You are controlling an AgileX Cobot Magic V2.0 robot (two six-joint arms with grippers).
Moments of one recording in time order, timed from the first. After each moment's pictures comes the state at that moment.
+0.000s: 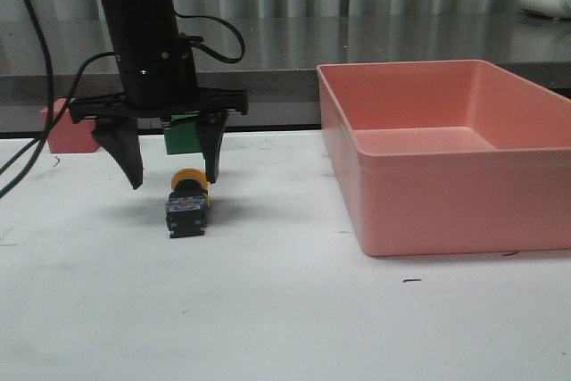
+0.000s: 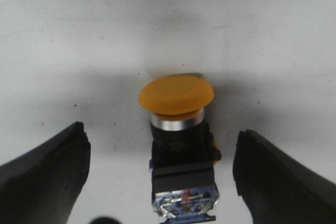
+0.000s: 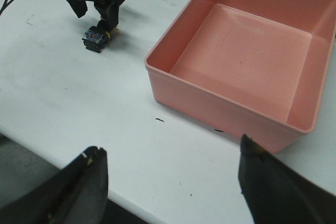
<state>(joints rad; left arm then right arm) -0.43 2.18 -1.81 -0.02 1.14 -0.44 0.36 0.49 -0.77 0.14 0.91 -0.13</state>
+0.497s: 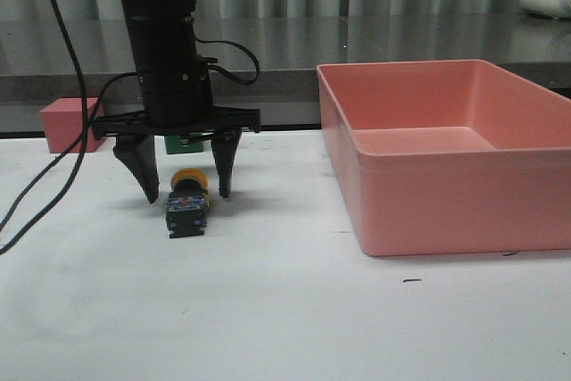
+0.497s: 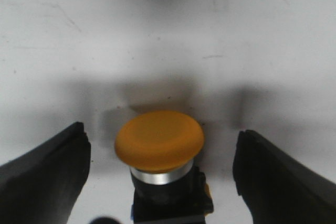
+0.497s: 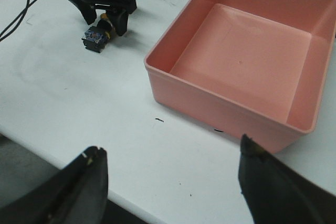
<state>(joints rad) -0.44 2.28 -1.90 -0.02 1.17 -0.45 0.36 0.49 -0.77 0.14 0.91 -0.13</state>
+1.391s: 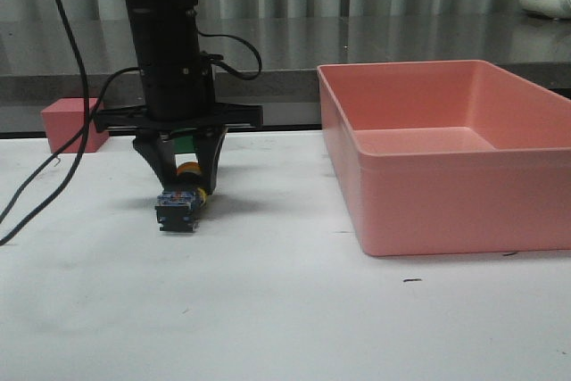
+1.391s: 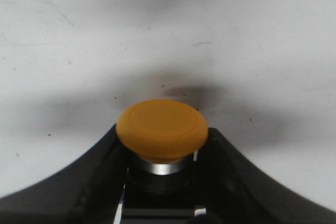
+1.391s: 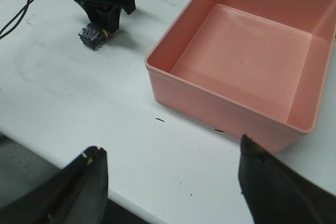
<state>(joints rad) -0.44 2.28 -1.94 -0.03 1.22 -0.38 0.36 0.49 -0.77 0.14 0.91 -0.13</state>
